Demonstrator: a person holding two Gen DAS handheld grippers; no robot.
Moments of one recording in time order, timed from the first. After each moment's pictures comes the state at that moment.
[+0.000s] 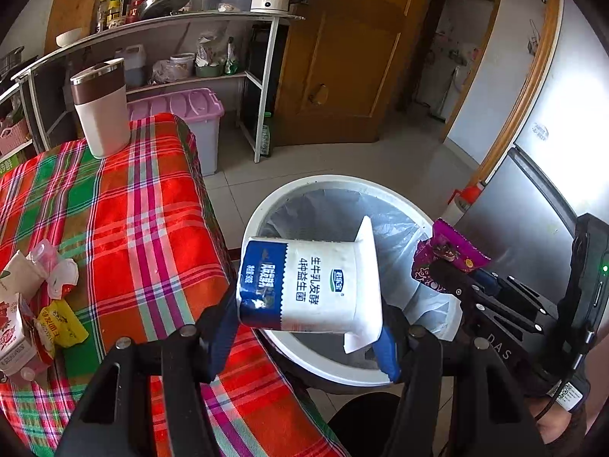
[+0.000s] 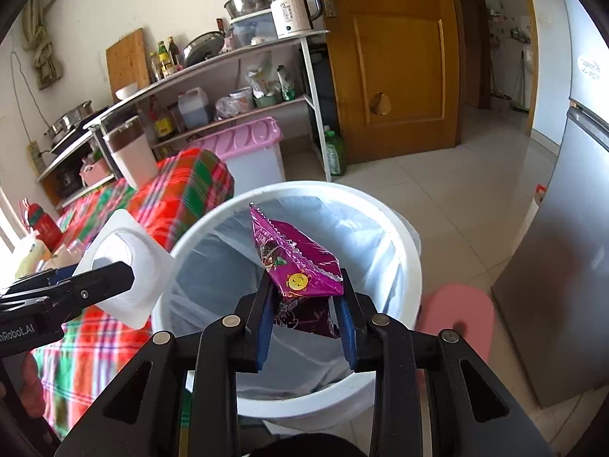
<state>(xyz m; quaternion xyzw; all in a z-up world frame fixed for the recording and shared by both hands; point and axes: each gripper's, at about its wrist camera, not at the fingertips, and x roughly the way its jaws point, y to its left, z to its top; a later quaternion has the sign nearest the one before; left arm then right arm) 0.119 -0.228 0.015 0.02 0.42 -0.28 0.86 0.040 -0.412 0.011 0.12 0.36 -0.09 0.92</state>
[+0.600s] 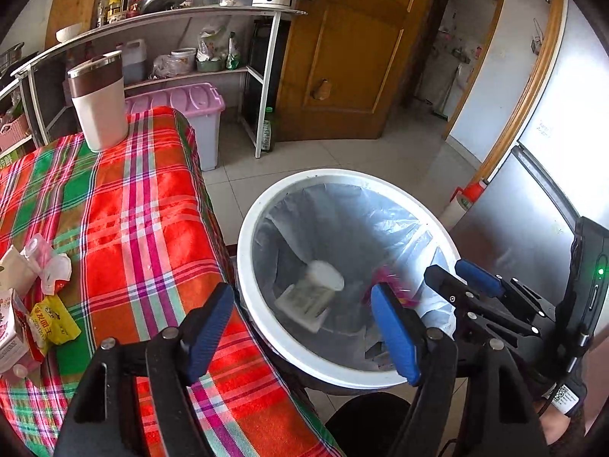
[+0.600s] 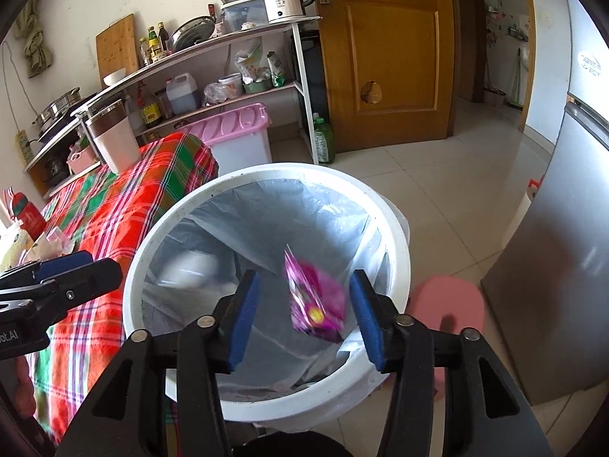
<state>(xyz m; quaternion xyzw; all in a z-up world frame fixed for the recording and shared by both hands) 0.119 -0.230 0.012 0.02 0.42 -0.28 0.86 0.042 -0.418 0.001 0.12 0.38 -0.10 0.91</state>
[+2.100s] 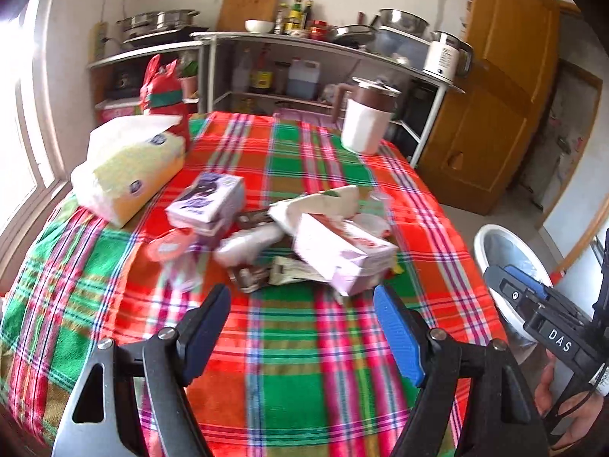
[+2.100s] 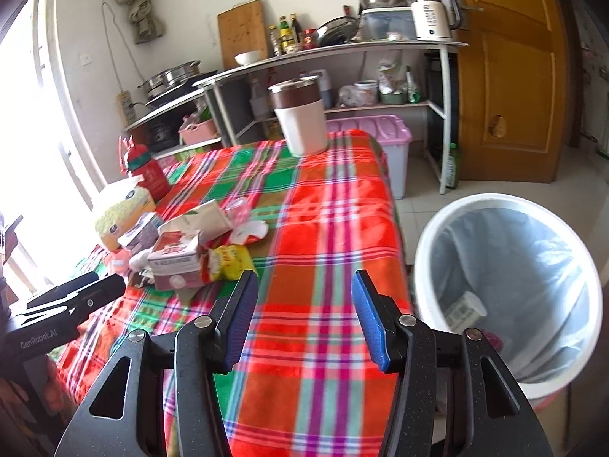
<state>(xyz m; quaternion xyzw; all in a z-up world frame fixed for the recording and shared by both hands) 0.078 0.043 0.008 -0.08 0.37 -0.05 0.92 0.069 -0.211 0.022 0.07 0.36 0.10 0.93</state>
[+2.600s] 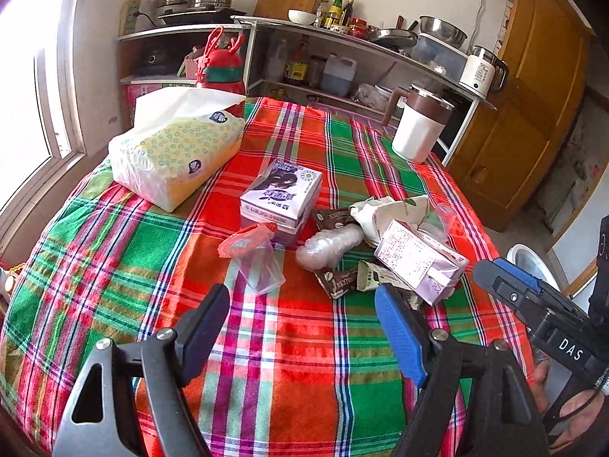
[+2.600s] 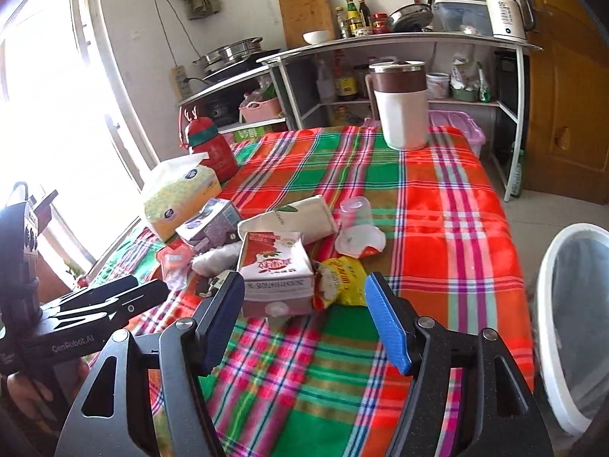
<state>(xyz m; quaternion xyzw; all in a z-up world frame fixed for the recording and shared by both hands) 0.088 0.104 -0.009 -0.11 0.39 -0.02 0.91 0.109 -0.127 0.017 0.06 0.37 0.21 0.90</state>
